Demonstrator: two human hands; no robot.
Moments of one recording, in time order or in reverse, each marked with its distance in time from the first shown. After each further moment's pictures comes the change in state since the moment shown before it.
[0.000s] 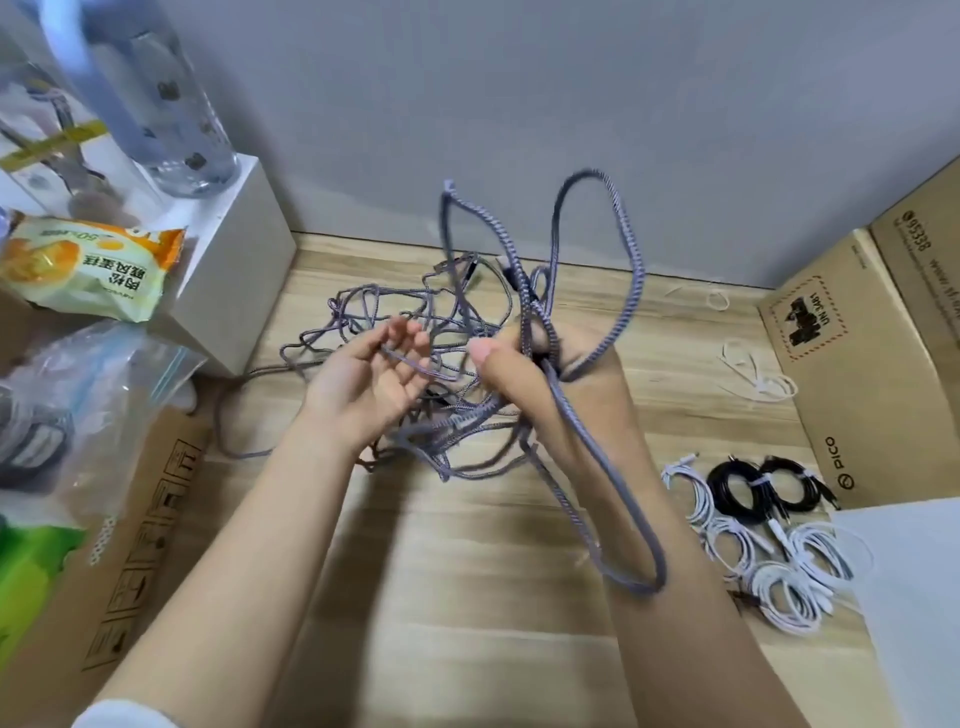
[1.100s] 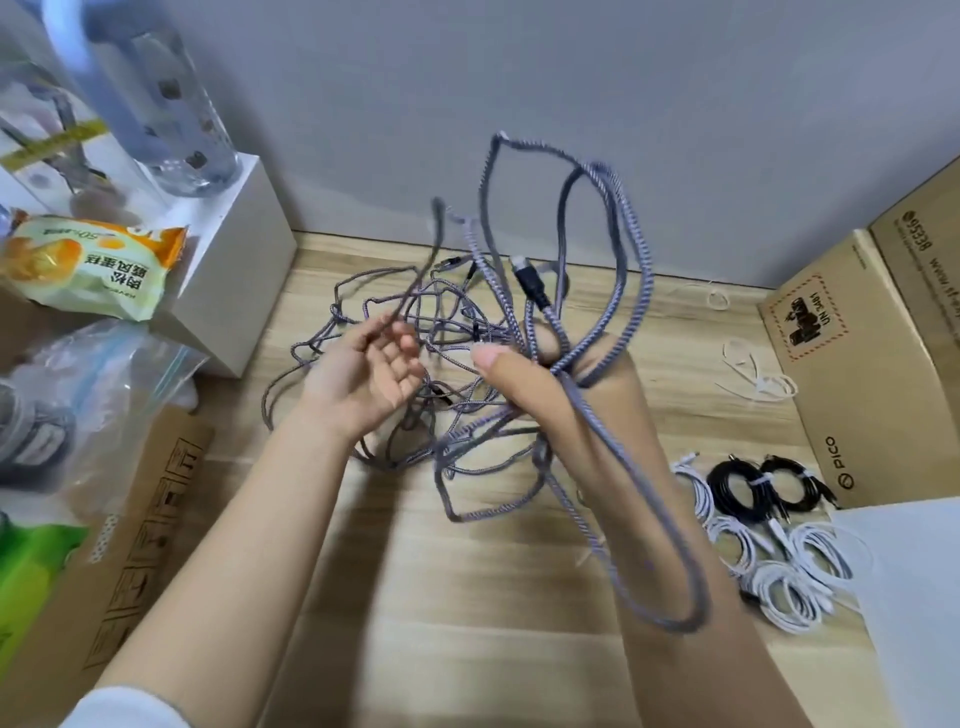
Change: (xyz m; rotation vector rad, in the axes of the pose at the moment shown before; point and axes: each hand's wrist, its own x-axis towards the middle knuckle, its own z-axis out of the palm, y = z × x) left_hand -0.001 0.008 0.008 0.026 0.111 -0.038; right_hand -0.005 0.082 -0.006 0.187 0.055 0.081
